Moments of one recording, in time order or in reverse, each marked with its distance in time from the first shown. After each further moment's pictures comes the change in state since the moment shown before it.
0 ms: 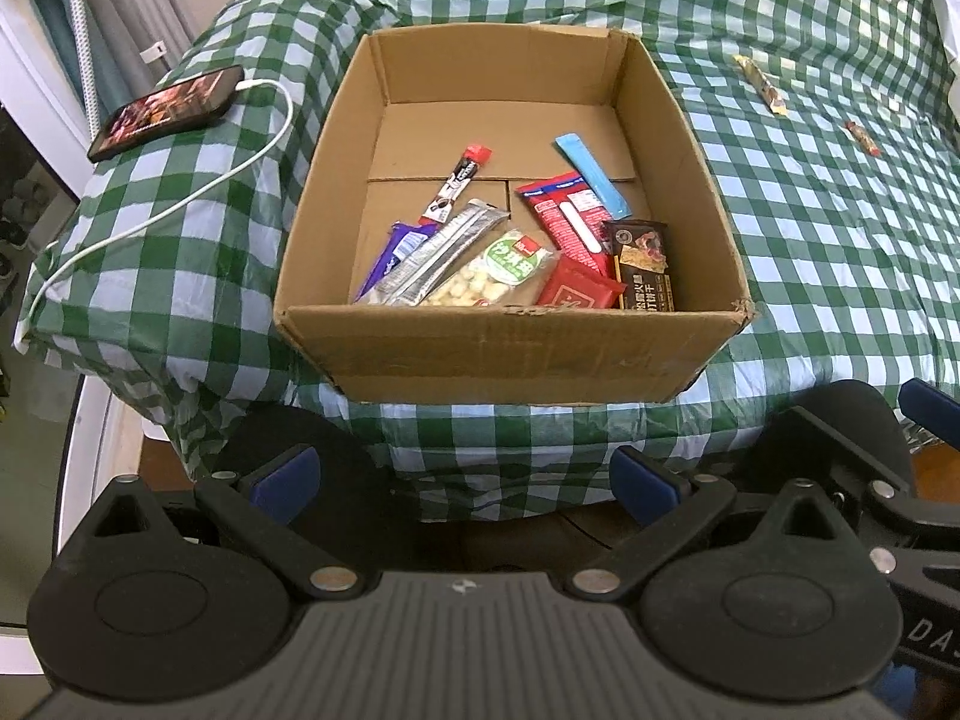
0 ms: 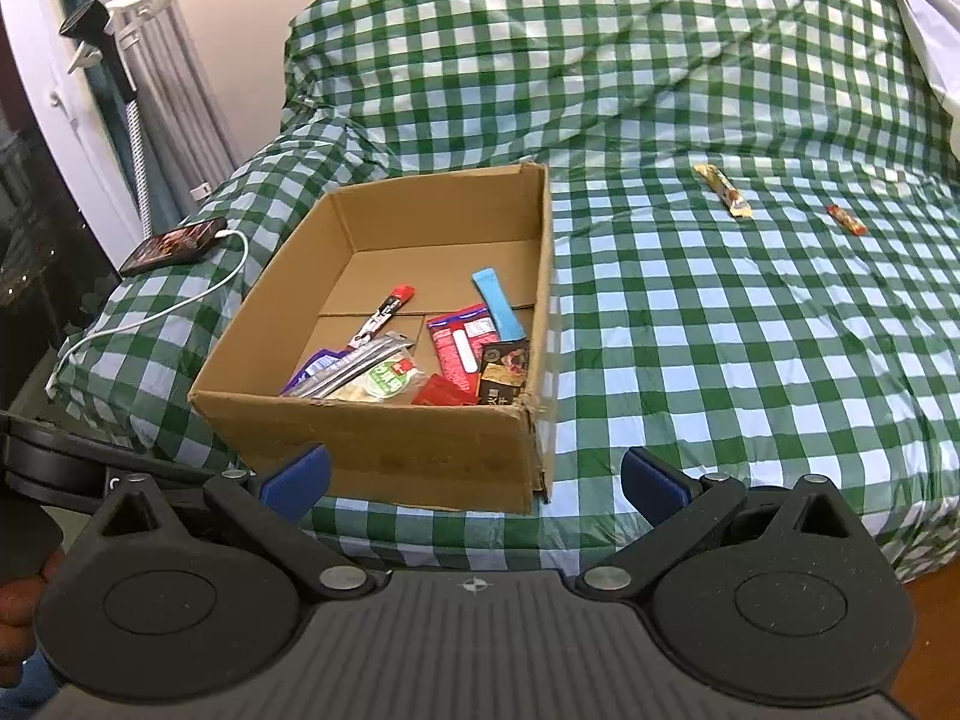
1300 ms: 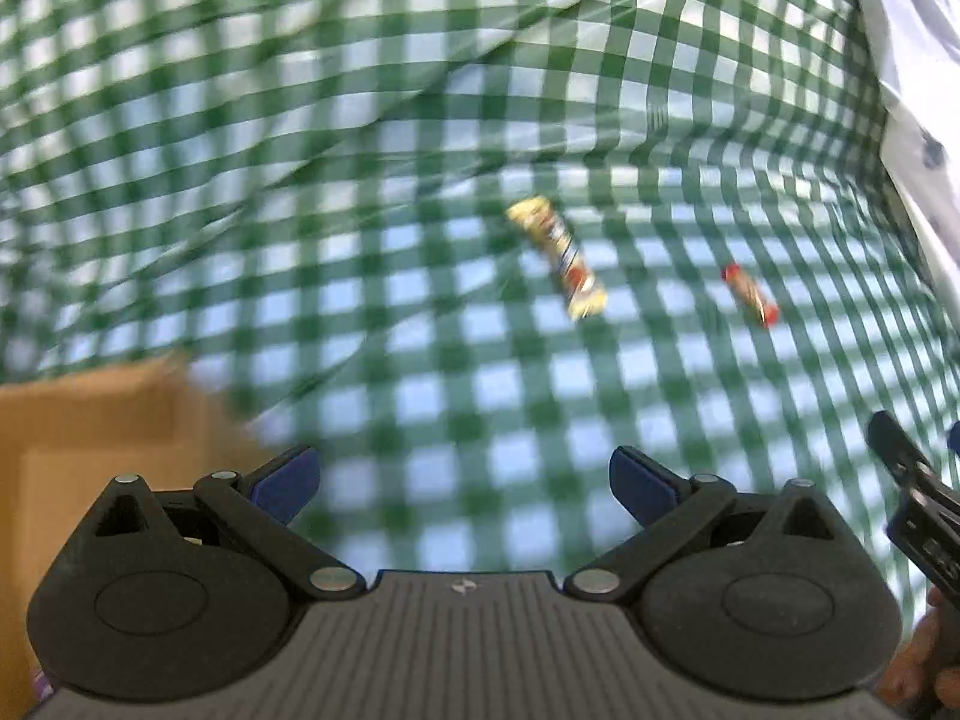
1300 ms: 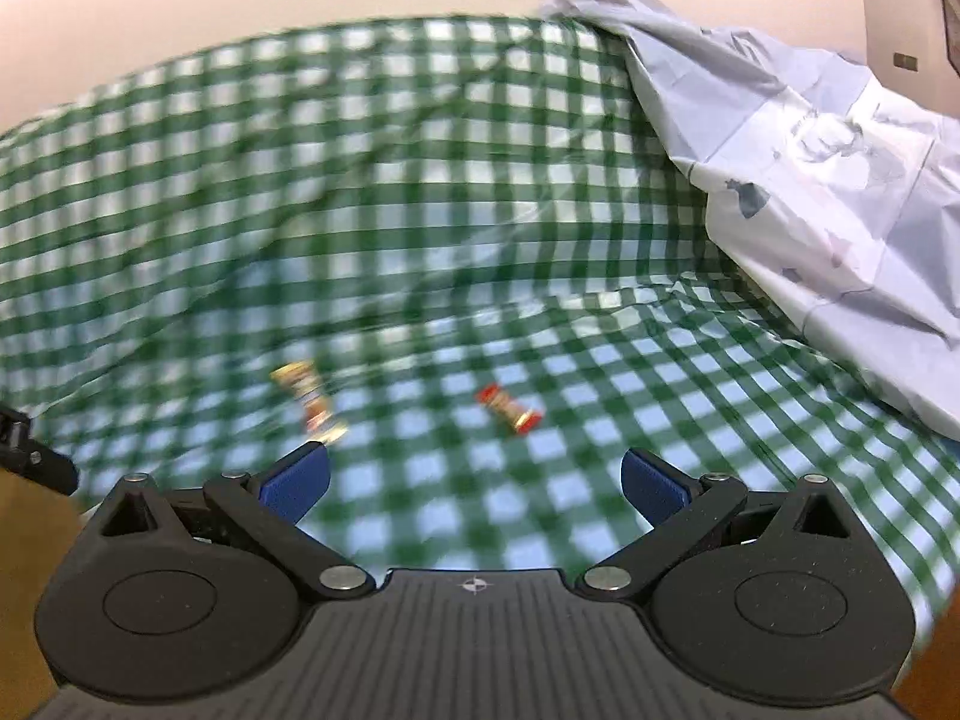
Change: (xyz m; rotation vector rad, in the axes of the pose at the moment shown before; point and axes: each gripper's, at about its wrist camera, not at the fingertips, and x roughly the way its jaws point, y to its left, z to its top) left arm 0.134 -0.299 0.306 0.135 -0.106 -0.201; right arm 0.136 -0.362 0.156 0.130 -0.291 -0.473
